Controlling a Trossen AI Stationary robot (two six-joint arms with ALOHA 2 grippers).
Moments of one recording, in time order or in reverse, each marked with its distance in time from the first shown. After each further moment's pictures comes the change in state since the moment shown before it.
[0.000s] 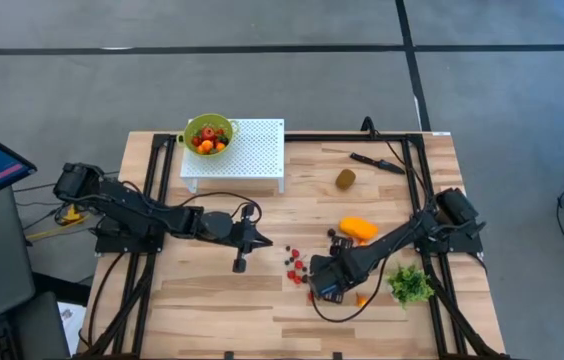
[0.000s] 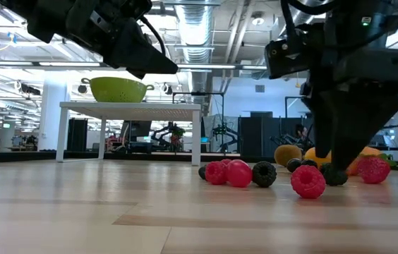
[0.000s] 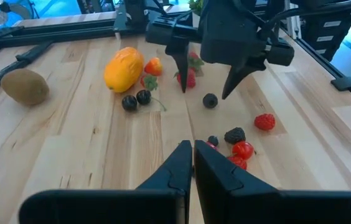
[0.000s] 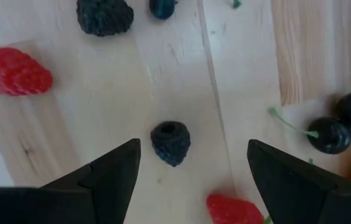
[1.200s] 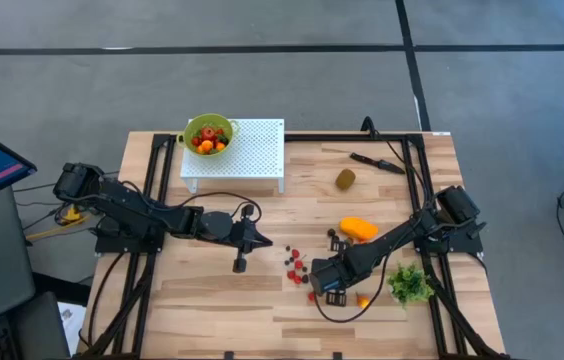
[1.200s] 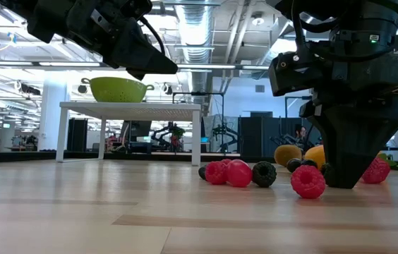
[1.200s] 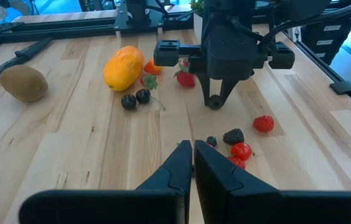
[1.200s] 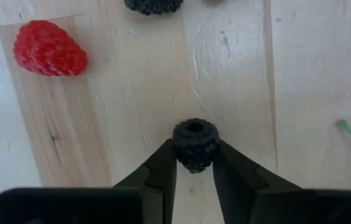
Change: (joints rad) left arm 0.000 0.000 0.000 0.000 0.000 -0.024; right arm -0.022 -0.010 -0.124 0.204 -0.127 -0.085
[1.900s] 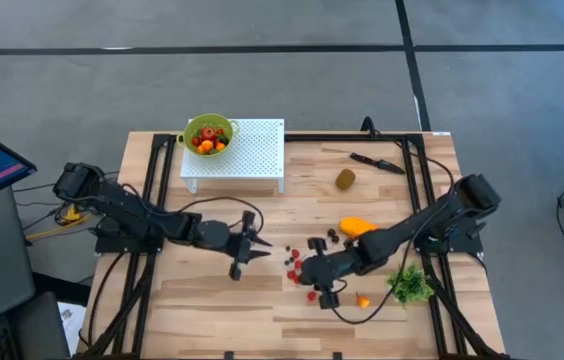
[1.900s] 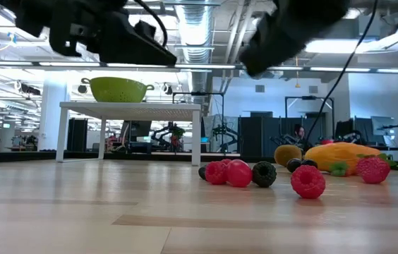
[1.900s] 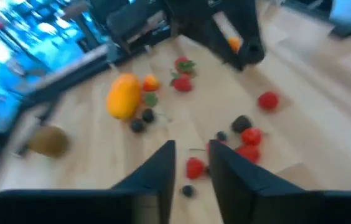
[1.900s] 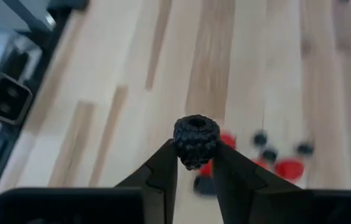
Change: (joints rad) left arm -0.085 0.000 -0.001 0.018 -0.099 0.370; right arm -0.010 -0.210 -0.003 0.372 0.025 -0.346
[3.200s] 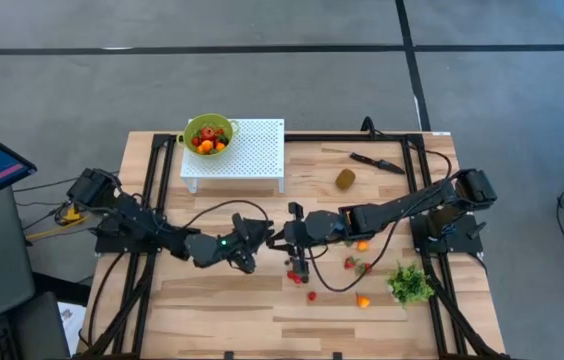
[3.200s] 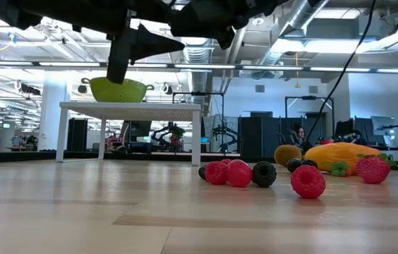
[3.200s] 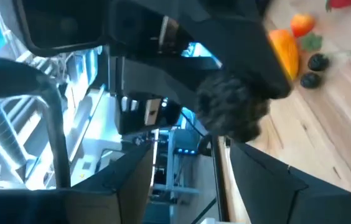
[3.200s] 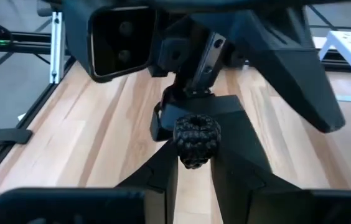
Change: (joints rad) left arm -0.139 0.156 0.000 0.516 -0.635 0.956; right arm -0.222 -0.004 0.002 0.401 -0.006 -0.172
